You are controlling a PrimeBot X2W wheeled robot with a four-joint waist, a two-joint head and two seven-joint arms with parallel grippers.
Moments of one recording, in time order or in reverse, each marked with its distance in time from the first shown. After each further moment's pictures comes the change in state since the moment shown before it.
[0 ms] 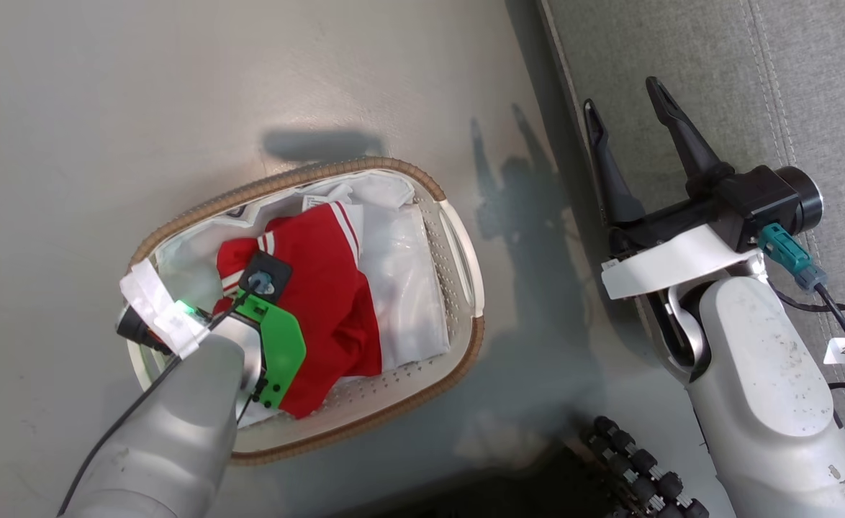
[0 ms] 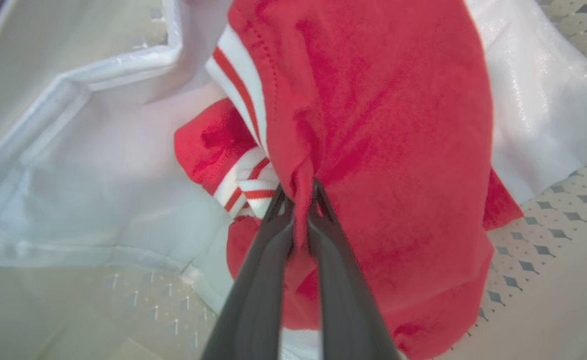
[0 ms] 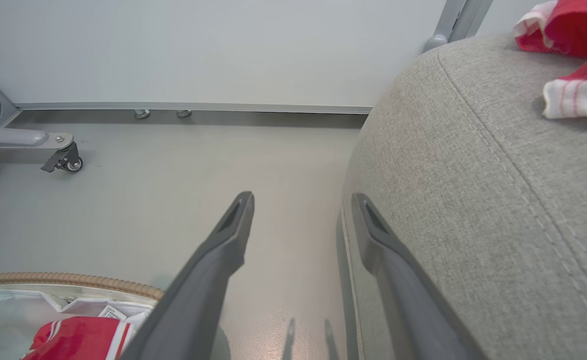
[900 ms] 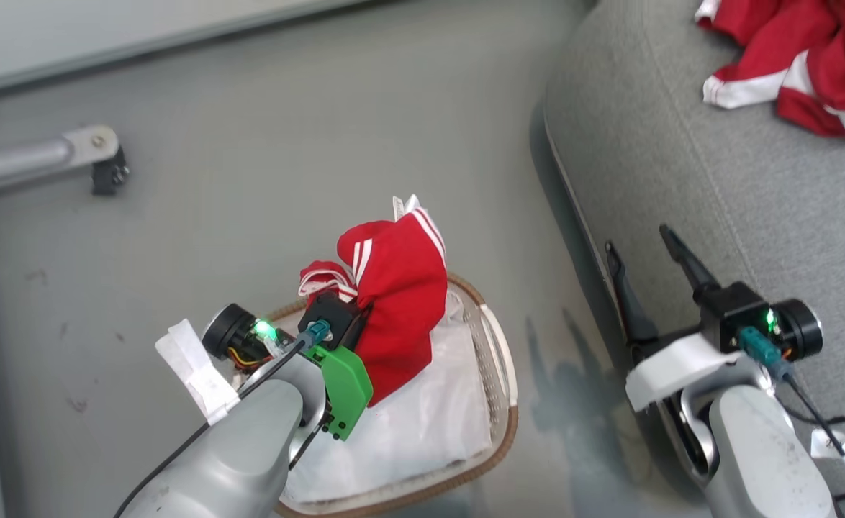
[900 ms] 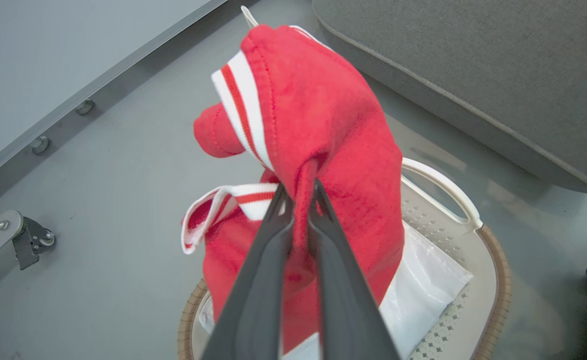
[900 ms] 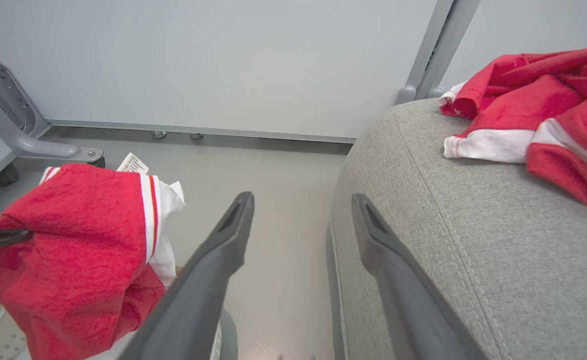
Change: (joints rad) left arm 0.126 0.002 -0.198 -0.255 -0.195 -0.007 -0.227; right arm 0.221 0.000 -0.076 0.107 -0.105 0.000 0.000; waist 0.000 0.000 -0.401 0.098
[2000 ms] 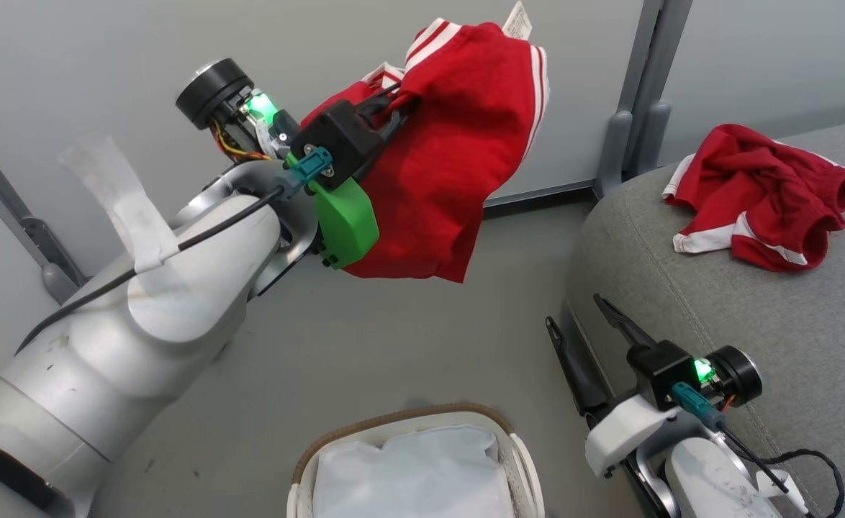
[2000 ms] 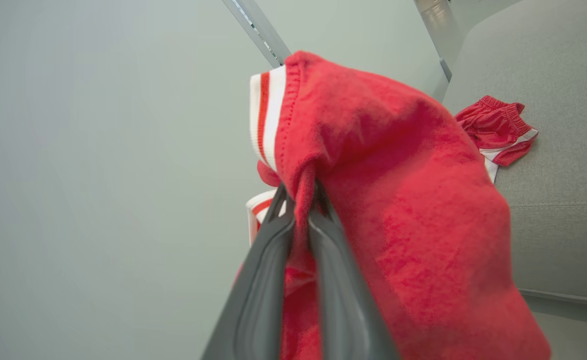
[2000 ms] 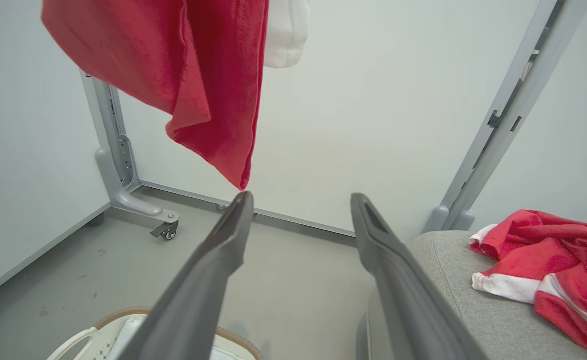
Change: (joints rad) left arm -0.381 0.248 -0.179 -0.525 -0.063 -0.002 0.101; right arm 0.088 0.000 0.151 0.040 -0.017 0.000 0.000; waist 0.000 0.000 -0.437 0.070
